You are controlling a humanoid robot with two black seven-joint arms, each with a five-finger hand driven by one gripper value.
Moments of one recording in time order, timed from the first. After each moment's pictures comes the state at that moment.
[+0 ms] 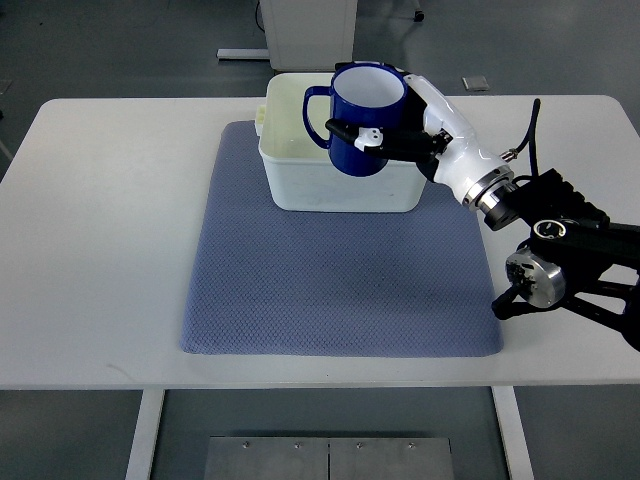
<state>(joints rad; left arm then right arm) -0.01 0.00 -0.10 -0.22 0.04 0.10 -0.11 1.07 -0.49 0.19 1.59 -0.24 -0.45 0.39</state>
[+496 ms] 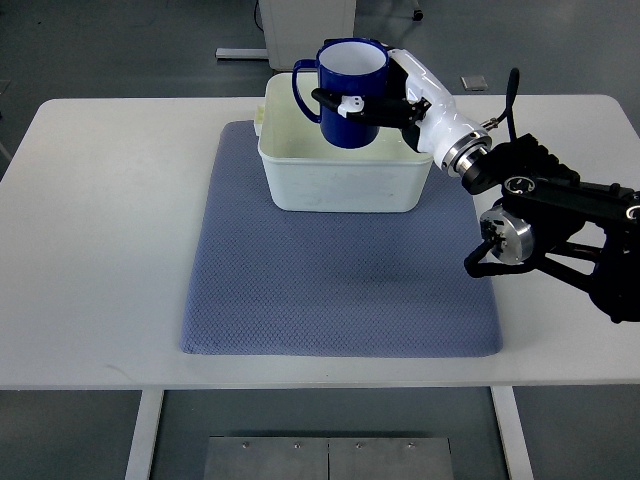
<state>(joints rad) -0.01 0.00 -0.10 -0.21 0.04 0.10 -0.11 1.17 -0.38 0.17 1.40 -0.19 -0.44 0.31</state>
